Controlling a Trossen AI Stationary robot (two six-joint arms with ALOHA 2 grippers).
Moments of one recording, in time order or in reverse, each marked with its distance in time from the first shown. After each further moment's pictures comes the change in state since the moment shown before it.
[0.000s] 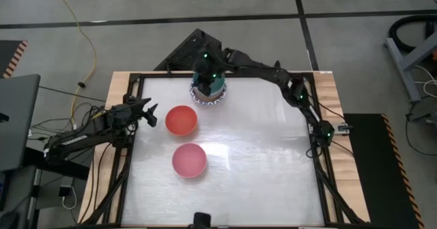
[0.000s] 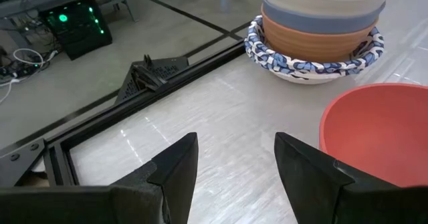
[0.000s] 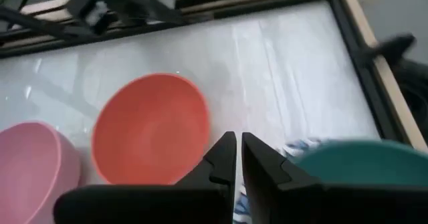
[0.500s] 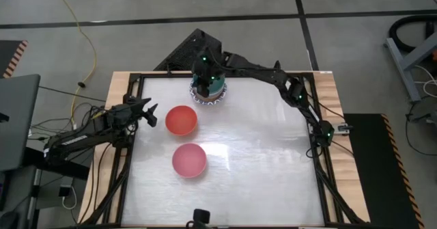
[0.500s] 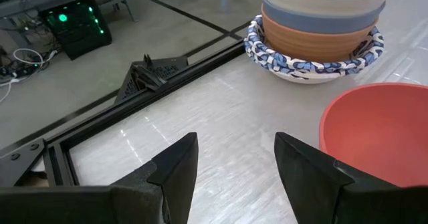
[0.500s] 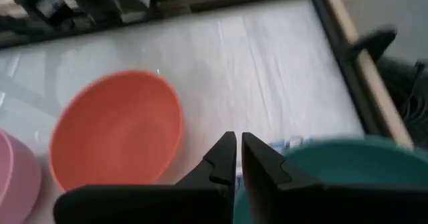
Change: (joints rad) left arm 0.000 0.000 0.000 0.000 0.000 0.000; right arm -0.001 0.010 -0.070 0.100 0.051 0.000
